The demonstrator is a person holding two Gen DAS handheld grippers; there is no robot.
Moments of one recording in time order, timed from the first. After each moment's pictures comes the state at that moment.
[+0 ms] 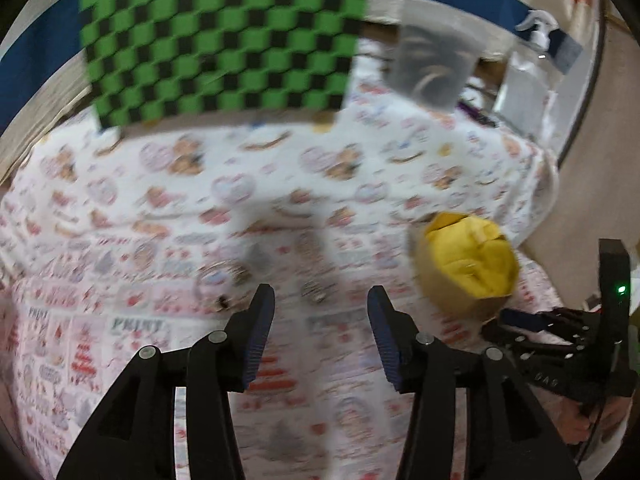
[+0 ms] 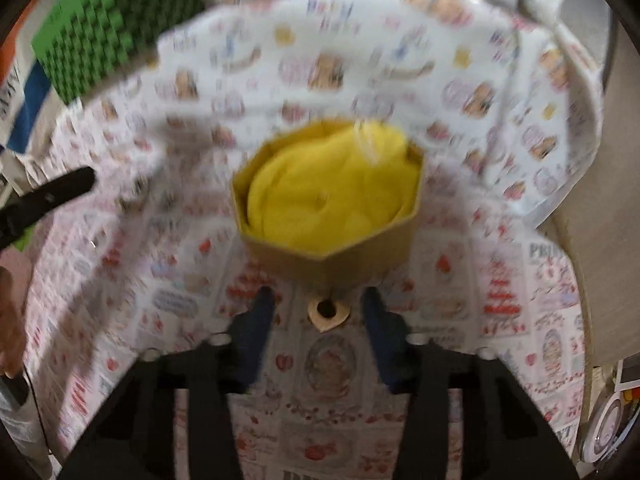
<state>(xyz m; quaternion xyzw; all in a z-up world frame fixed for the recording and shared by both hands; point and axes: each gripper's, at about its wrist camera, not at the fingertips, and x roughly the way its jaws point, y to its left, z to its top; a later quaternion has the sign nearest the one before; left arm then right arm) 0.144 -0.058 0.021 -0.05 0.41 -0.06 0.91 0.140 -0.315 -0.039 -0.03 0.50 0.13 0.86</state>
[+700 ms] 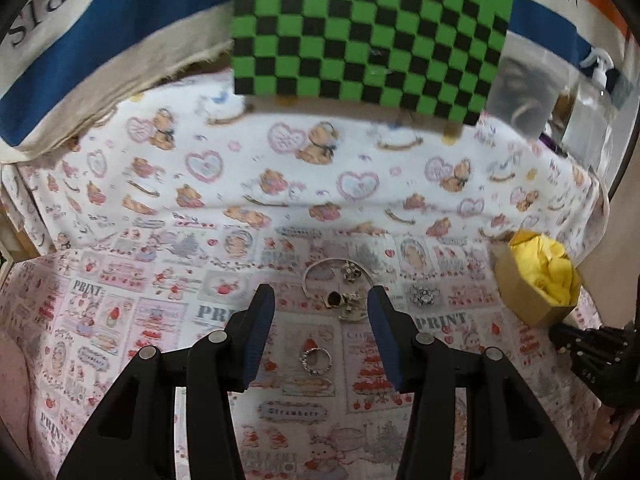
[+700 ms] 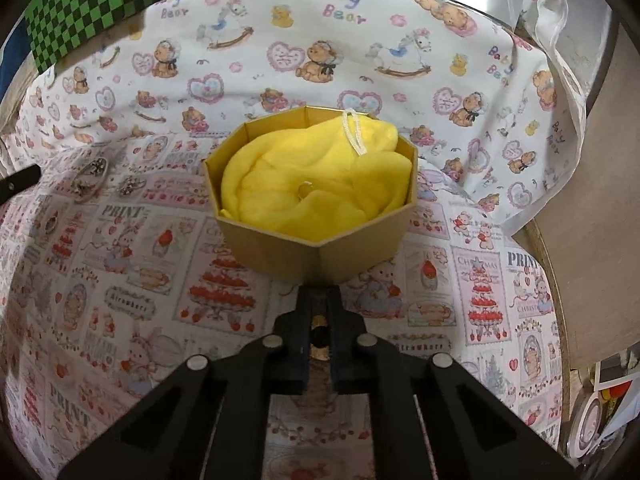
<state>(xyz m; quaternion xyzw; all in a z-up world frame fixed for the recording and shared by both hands) 0.127 0.007 0.013 -0.07 0.38 0.03 0.92 0.138 -0.302 -0.047 -0.08 0.48 0.07 0.87</state>
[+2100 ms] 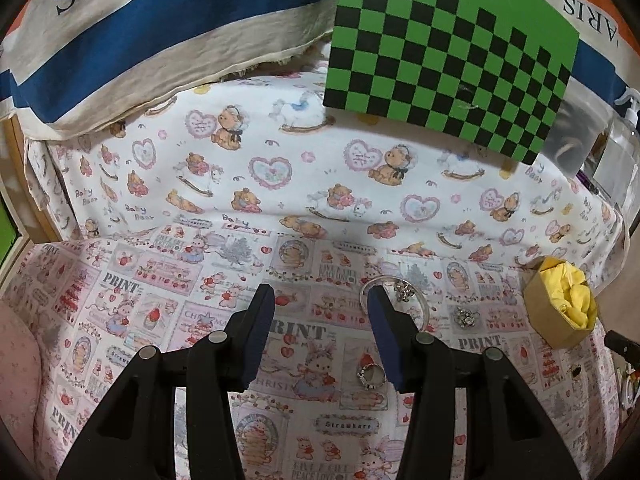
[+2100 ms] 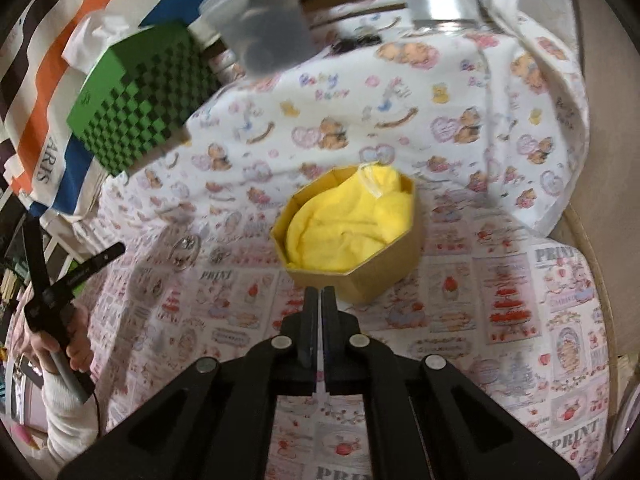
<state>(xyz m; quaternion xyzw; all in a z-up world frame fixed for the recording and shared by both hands) 0.125 0.047 0.016 -0.09 0.37 0.08 0.92 0.120 -0.347 -0.003 0.07 0.43 0.16 0.89</state>
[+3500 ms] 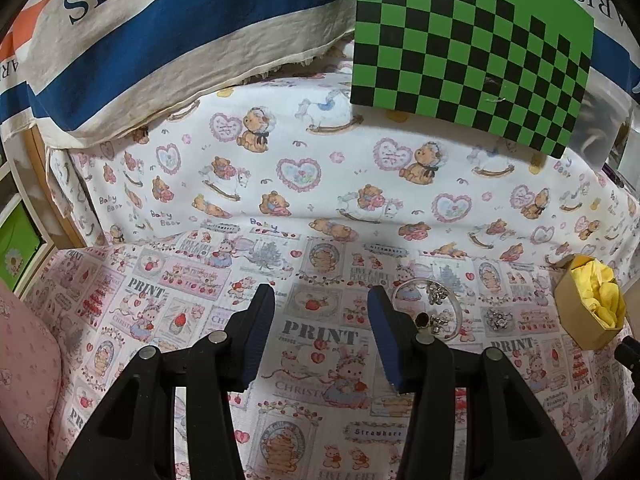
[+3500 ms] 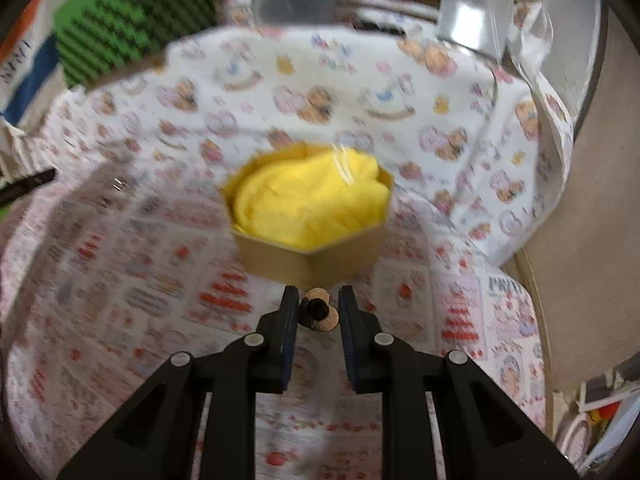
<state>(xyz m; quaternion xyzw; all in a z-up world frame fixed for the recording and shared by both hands) 0.128 0.051 0.012 -0.07 0.37 0.13 0.92 0.117 -0.312 -0.012 -0.07 0.42 0.12 0.90</state>
